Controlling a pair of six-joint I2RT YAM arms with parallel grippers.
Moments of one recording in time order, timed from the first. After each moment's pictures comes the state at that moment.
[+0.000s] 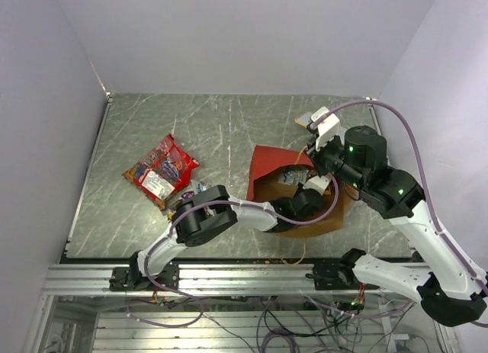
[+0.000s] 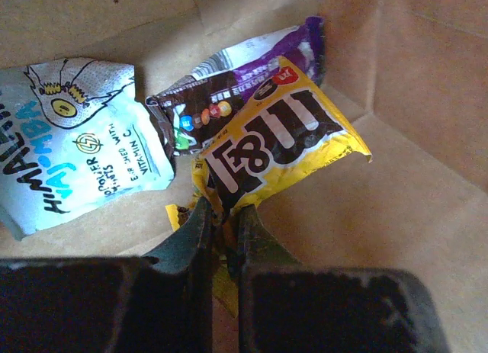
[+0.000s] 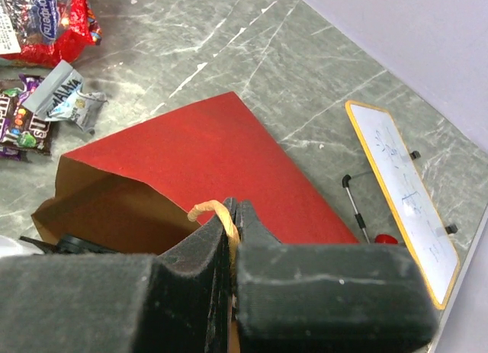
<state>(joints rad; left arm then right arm) -1.26 2.27 1.44 0.41 -0.57 -0.25 0.69 0.97 1.31 -0.72 0.12 -0.21</state>
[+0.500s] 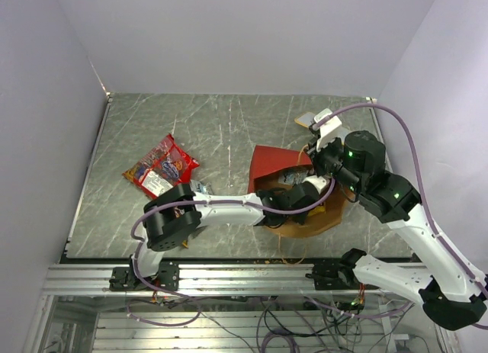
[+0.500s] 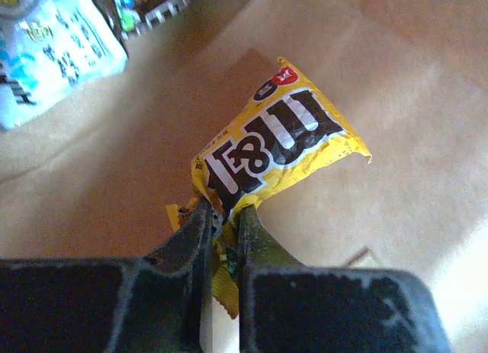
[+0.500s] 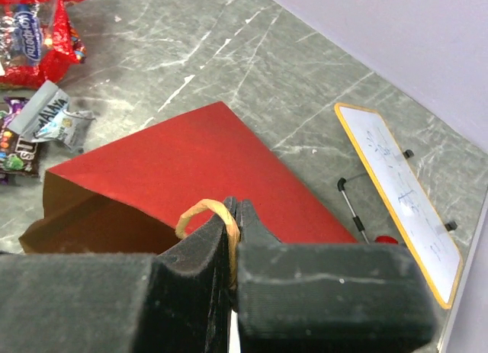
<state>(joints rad) -1.27 1.99 1.40 -0.07 -0.28 -0.38 0.69 0.93 1.23 -0.62 0.15 -0.18</state>
